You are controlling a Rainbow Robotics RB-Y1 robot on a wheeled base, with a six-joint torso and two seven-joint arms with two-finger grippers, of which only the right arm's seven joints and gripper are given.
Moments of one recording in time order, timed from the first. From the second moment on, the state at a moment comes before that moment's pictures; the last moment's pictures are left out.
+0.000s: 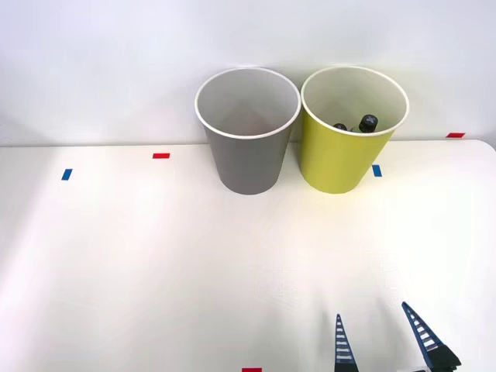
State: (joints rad) arm 0.87 -0.12 0.28 -1.88 0.14 -0.57 1.66
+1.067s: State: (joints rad) arm 0.87 -0.12 0.28 -1.88 0.14 -0.57 1.66
